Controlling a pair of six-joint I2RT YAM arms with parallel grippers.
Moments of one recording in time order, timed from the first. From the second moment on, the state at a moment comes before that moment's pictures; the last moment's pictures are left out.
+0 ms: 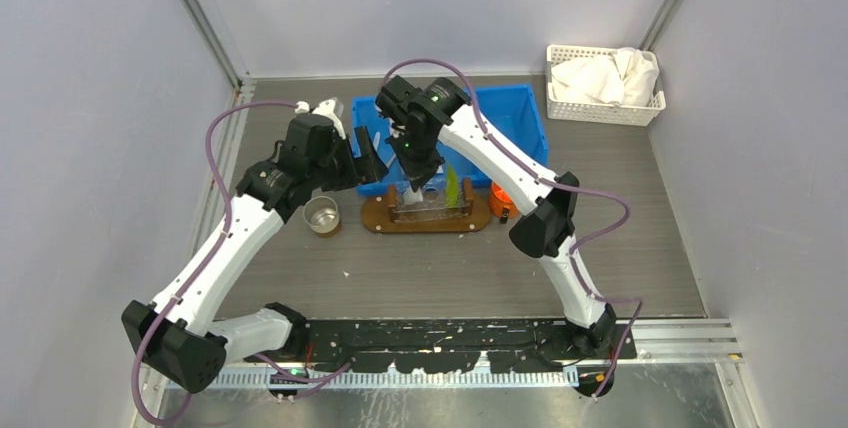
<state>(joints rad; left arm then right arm) -0.46 1.14 1.18 -0.69 0.03 -0.58 0.85 2.23 2.52 -1.54 -0.04 0.34</state>
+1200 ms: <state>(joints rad) -0.45 1.14 1.14 -0.65 0.07 -0.58 0.79 2.28 2.54 -1.49 -0.13 0.34</state>
